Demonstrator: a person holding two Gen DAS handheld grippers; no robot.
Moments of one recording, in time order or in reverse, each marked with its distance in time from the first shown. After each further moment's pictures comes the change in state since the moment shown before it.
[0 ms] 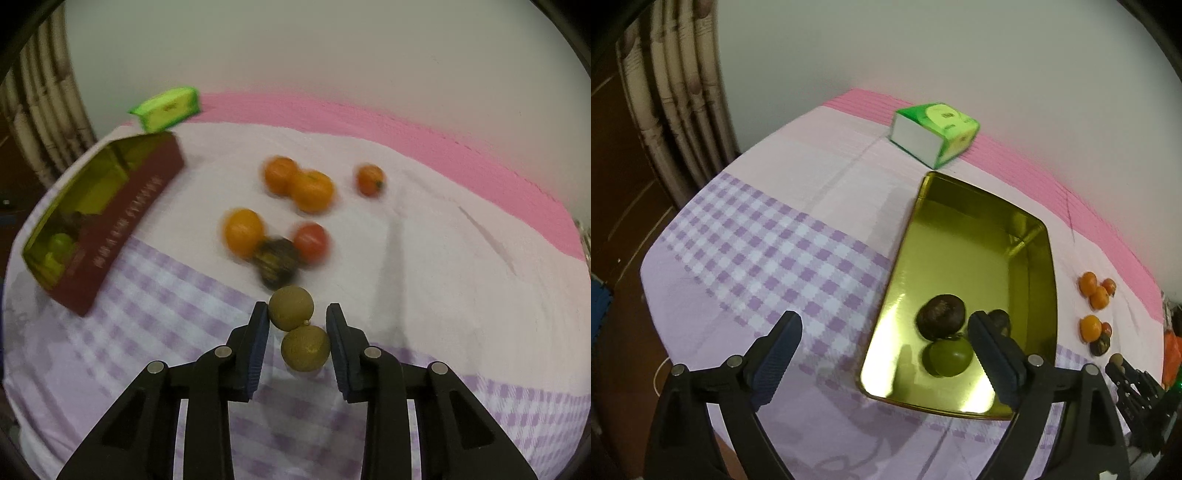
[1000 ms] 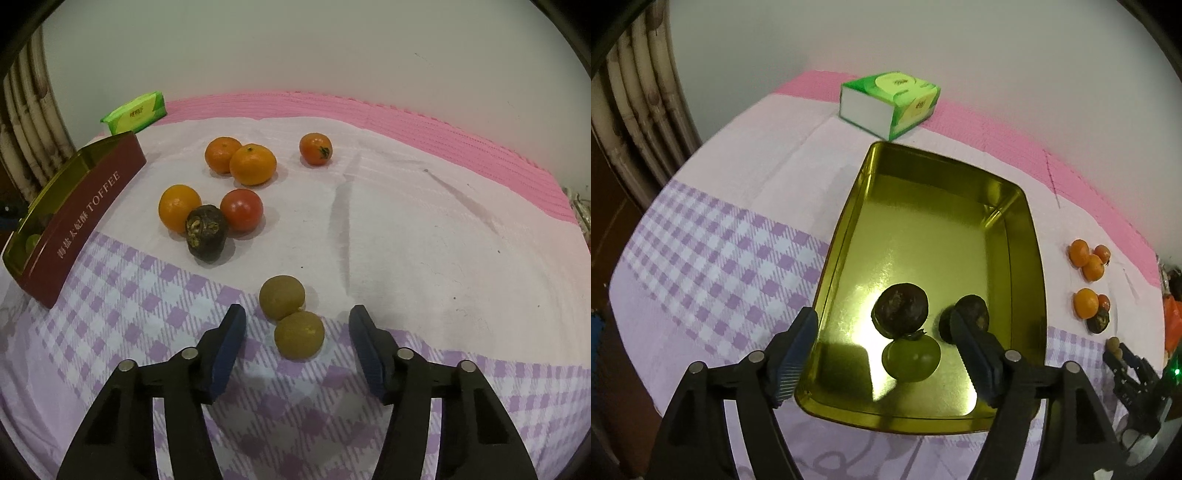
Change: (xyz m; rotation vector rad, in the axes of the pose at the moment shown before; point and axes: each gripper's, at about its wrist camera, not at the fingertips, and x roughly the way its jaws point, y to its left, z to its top) left arm 0.028 -0.042 -0.003 0.133 0.064 -0.055; right arm 0.014 -0.060 -0.047 0.110 0.000 -0.067
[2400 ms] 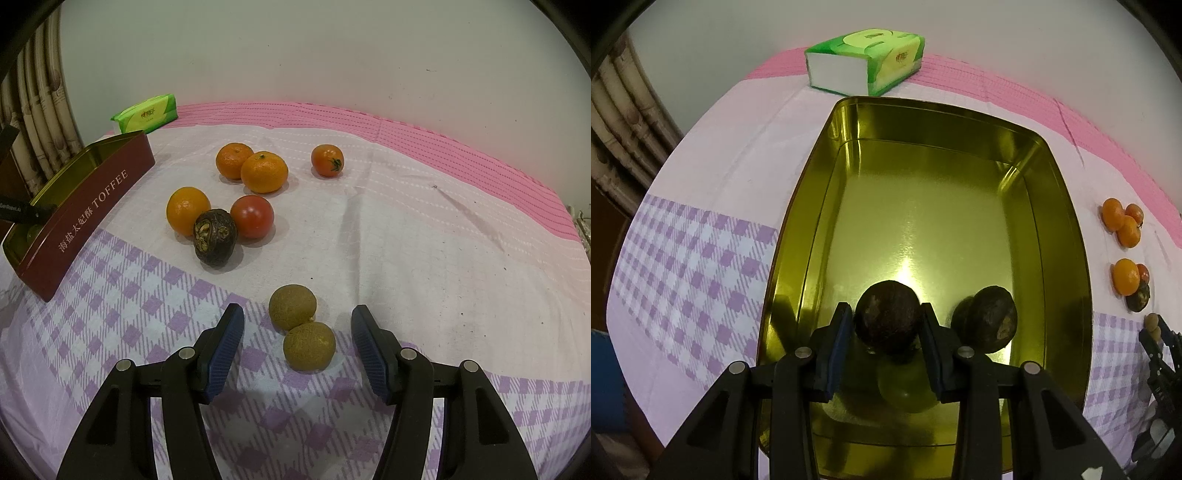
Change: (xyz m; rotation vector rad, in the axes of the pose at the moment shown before) left arm 0.060 -0.025 0.008 0.117 0.124 0.080; right arm 0.003 0.008 -0.002 -0.040 -0.064 0.005
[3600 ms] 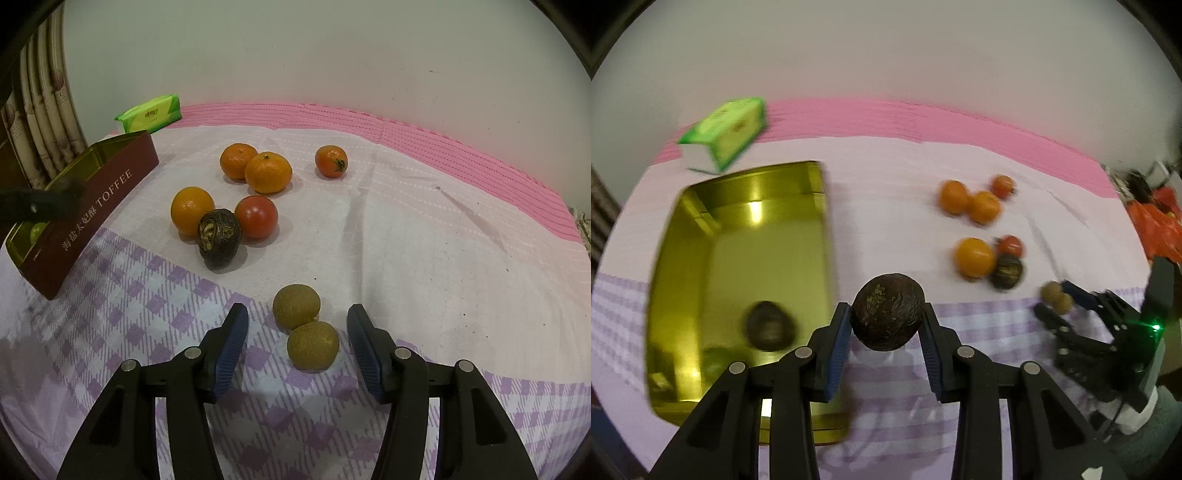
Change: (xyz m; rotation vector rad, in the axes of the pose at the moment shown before) left arm -0.059 -0.120 -0.021 0.220 -0.132 -0.183; right arm -0.001 0.002 -0.001 -0.004 -0.003 0.004
